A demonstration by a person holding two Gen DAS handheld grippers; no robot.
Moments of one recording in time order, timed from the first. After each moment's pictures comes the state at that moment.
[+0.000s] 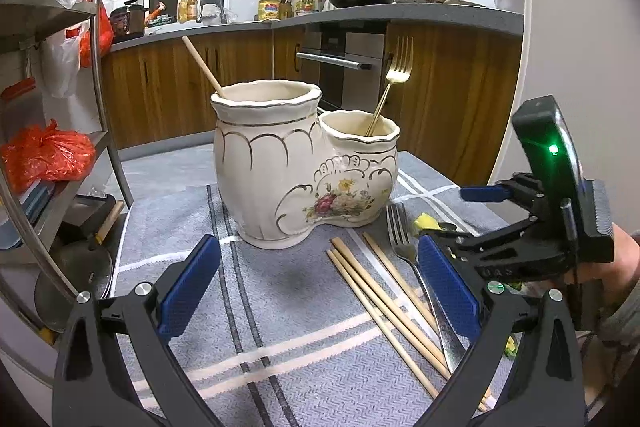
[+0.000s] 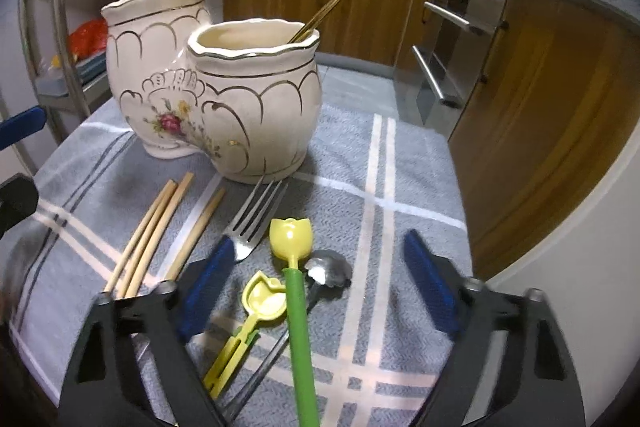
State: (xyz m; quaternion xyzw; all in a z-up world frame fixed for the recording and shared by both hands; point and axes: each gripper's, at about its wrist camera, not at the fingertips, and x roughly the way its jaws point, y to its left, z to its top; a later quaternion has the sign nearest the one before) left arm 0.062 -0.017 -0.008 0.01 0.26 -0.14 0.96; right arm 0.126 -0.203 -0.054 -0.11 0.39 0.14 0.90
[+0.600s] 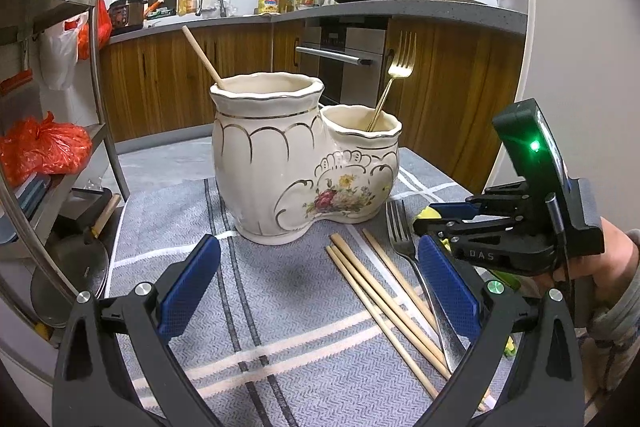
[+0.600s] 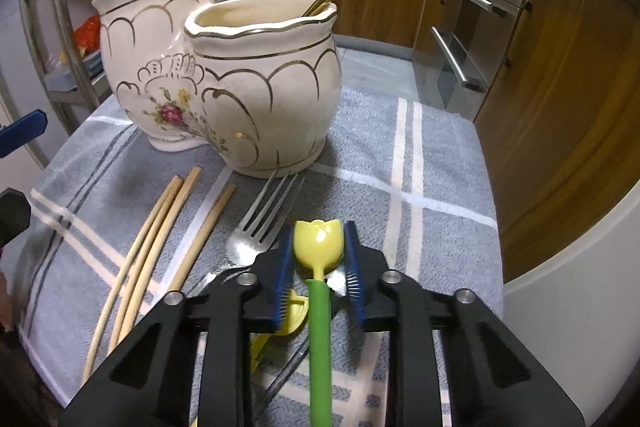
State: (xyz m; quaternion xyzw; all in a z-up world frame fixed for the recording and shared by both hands) left arm 0.066 -0.014 -0.010 0.01 0.27 -0.14 0.95; right arm 0.145 -0.201 -0.059 -0.09 0.41 0.17 0.89
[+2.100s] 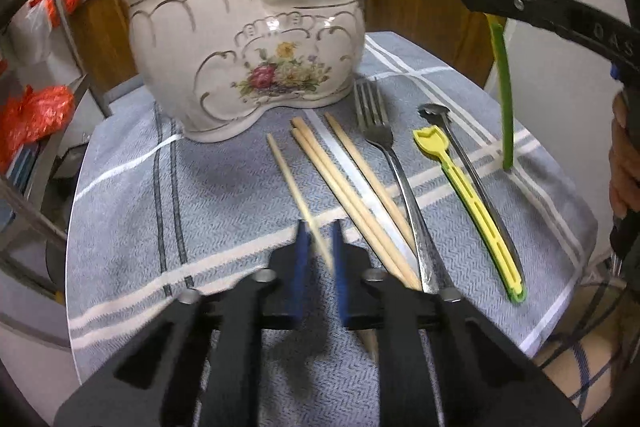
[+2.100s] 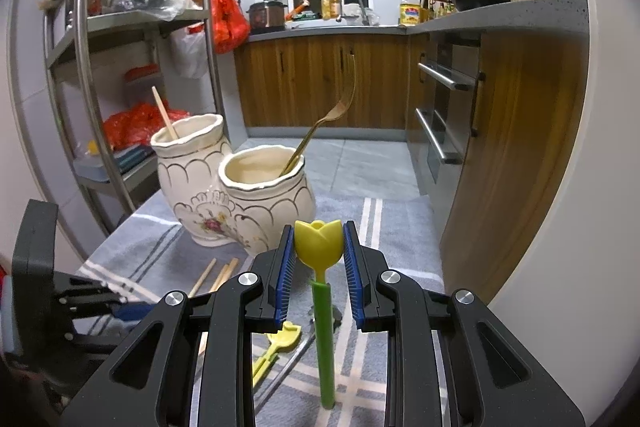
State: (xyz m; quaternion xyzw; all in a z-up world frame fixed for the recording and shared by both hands) left arm 0.067 -0.067 -0.053 0.09 0.43 -0.14 0.89; right arm 0.092 -0.247 0.006 -0.01 0.26 0.19 0.95
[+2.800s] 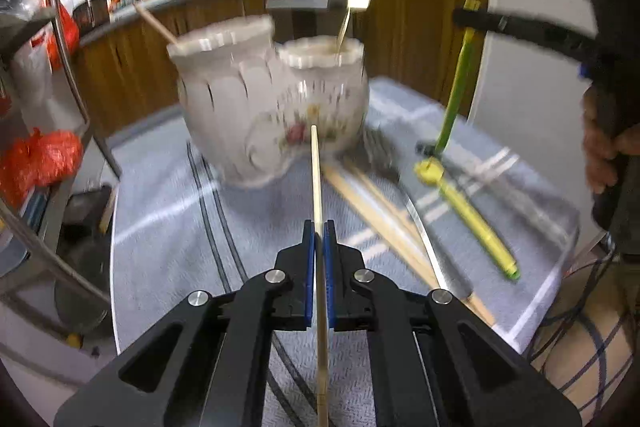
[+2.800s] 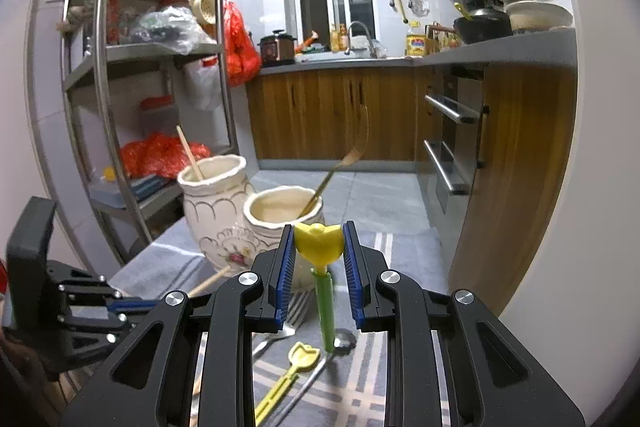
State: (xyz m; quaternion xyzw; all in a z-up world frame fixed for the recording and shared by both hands) left arm 0.041 -0.027 -0.017 0.09 0.33 -0.18 0.92; right arm 0.071 -0.247 0.032 0.01 0.19 0.21 0.96
